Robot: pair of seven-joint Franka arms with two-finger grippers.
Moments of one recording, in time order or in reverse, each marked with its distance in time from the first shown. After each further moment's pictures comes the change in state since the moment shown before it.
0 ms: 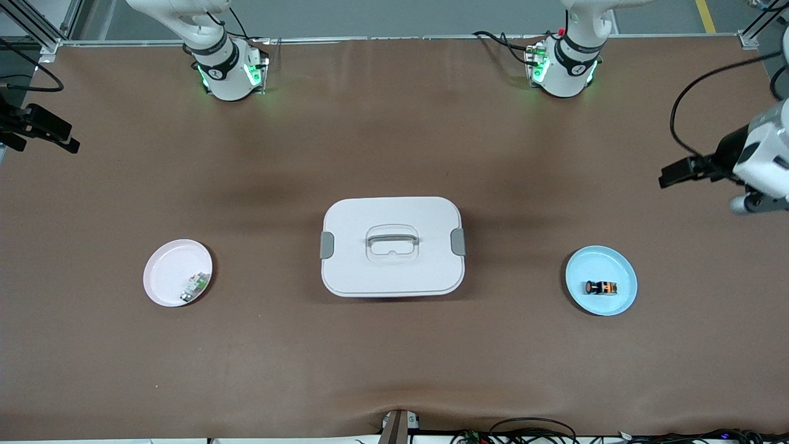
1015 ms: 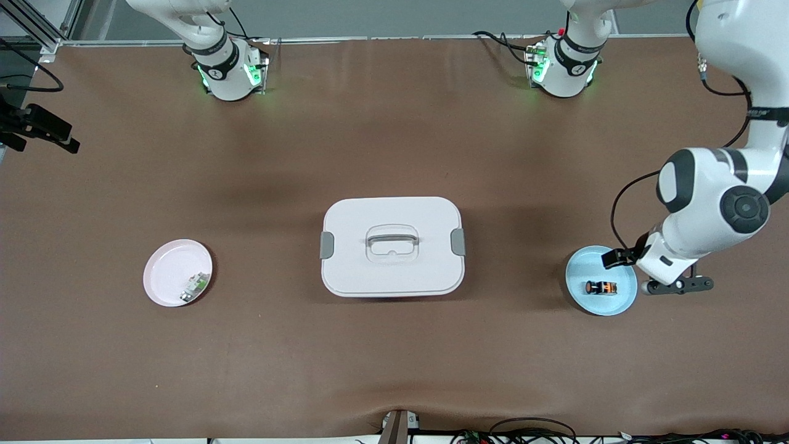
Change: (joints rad) left arm -0.002 0.337 -0.005 -0.169 0.097 0.603 0.003; right arm 0.000 0.001 0.000 0.001 0.000 0.000 0.000
